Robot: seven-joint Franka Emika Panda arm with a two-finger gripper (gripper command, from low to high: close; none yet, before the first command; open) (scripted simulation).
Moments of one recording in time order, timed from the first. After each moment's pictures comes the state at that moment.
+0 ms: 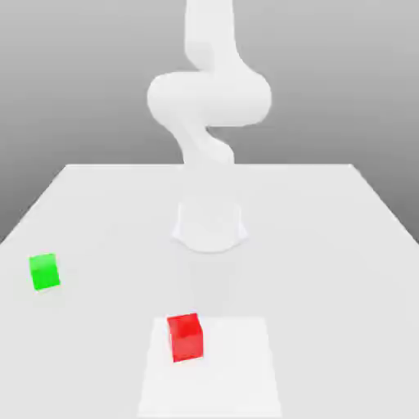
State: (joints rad) arm 0.01 -0.72 -0.02 -2.35 0.00 2.35 0.76
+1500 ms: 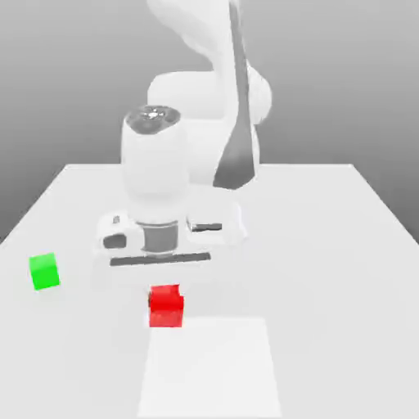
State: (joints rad) arm -0.20 -0.05 -0.23 -2.80 -0.06 2.75 0.61
